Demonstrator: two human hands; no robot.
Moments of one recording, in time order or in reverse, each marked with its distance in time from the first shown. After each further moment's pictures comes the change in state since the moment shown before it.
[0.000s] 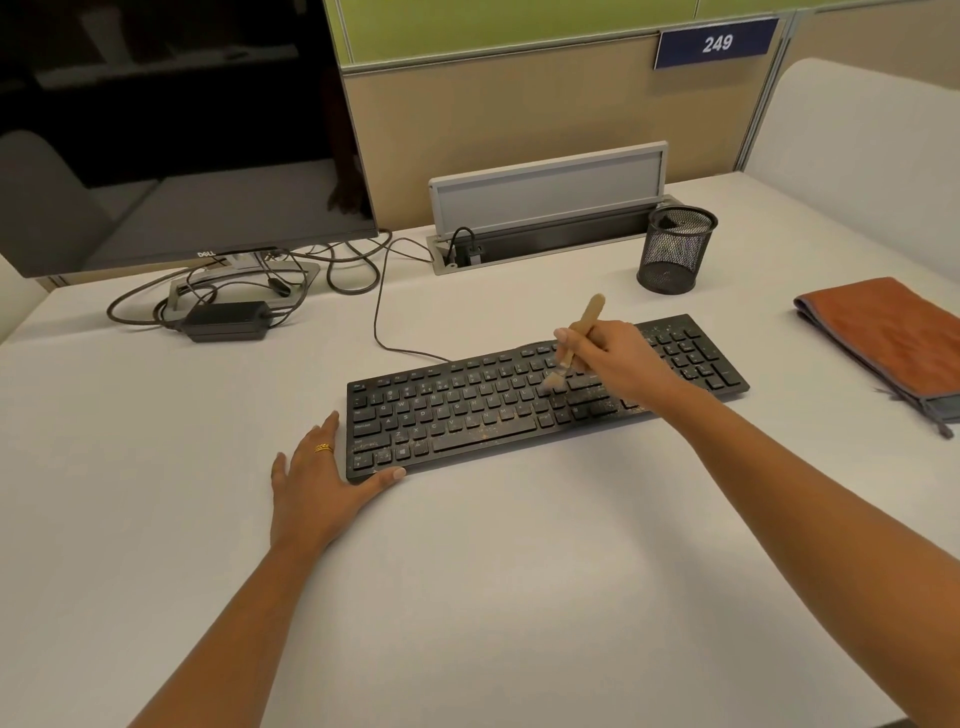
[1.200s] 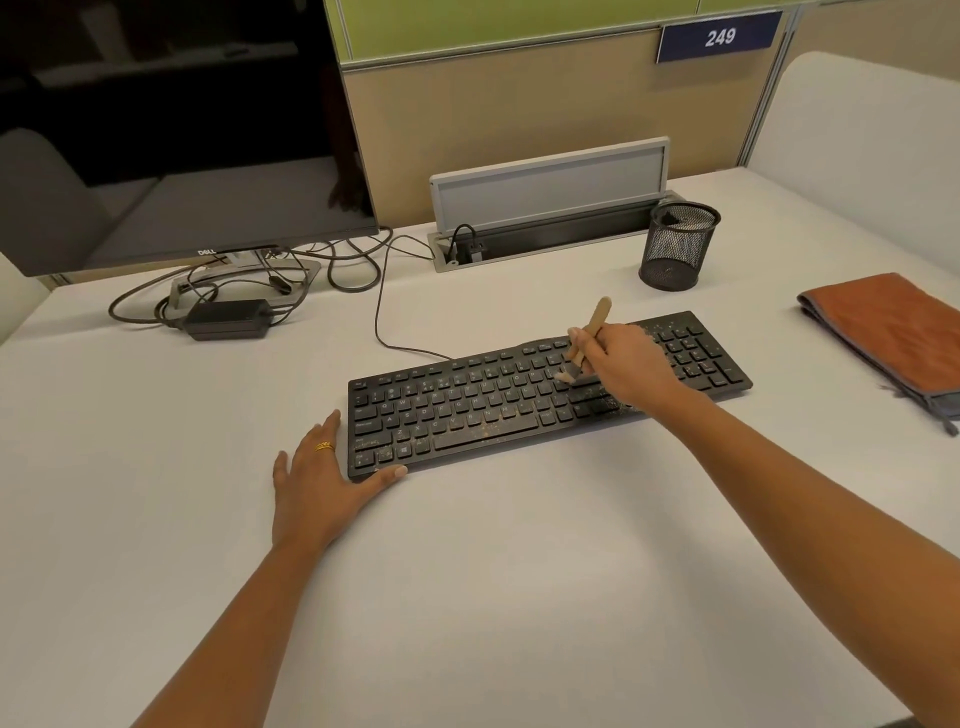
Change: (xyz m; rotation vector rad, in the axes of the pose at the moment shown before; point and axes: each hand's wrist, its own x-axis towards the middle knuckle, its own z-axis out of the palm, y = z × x) left_hand -0.002 0.004 -0.001 -0.010 0.000 0.004; right_hand -0.001 0.006 0.005 -0.254 0.112 0.062
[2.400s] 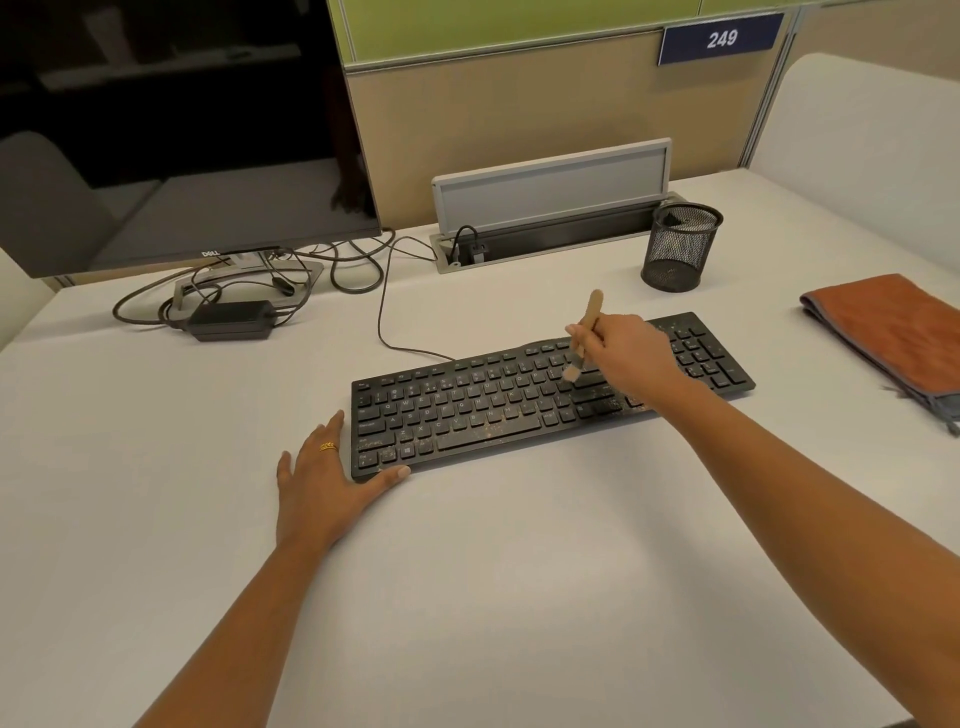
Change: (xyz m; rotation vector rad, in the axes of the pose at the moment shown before) left_hand 0.000 0.000 -0.001 0.017 -0.005 0.001; right_hand 0.010 -0.004 -0.004 -0.154 0.021 0.014
